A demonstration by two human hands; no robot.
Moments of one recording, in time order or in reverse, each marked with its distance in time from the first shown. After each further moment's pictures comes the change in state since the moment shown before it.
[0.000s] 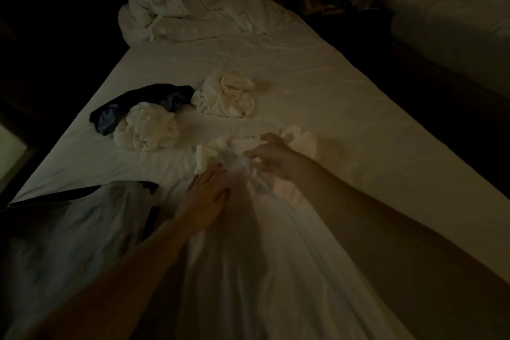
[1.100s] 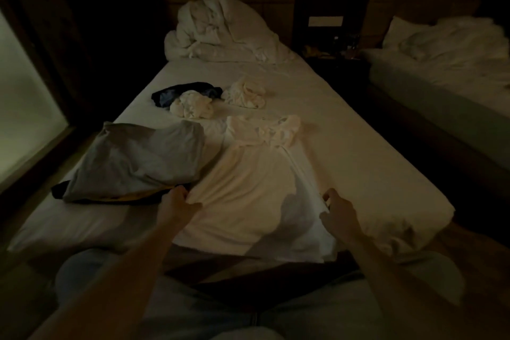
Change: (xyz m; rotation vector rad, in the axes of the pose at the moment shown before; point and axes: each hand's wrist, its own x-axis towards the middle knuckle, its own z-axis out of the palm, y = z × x) left_hand -0.347 0.022 -0.054 -0.315 0.204 -0.537; right_hand -0.353 0.216 -0.048 -0.889 0.443 -0.234
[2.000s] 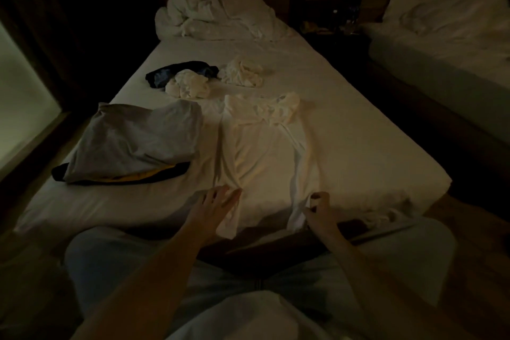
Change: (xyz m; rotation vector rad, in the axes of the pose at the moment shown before) left_hand -0.039 -0.017 0.065 0.900 -0.199 0.745; right_hand -0.043 0.000 0.072 0.548 -0.029 0.171
